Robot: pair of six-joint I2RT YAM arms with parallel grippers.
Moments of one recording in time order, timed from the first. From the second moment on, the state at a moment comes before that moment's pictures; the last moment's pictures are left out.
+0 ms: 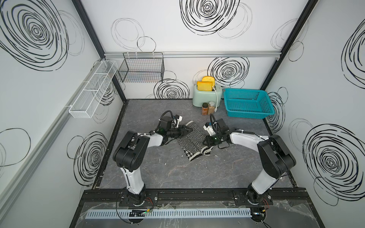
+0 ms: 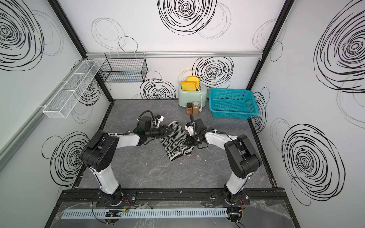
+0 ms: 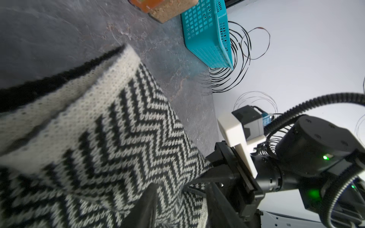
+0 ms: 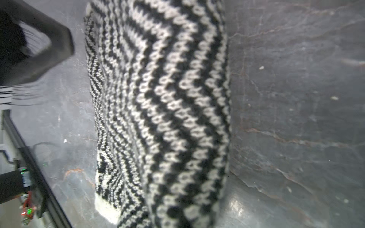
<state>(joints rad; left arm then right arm) -0.34 1.81 0.87 0.42 0.79 -0.86 0.55 1.69 0.97 -0.36 -0.33 0.25</state>
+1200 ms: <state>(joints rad) -0.09 1.60 0.51 0.32 0.84 -0.77 1.28 1.95 1.29 -0.55 0.68 0.16</state>
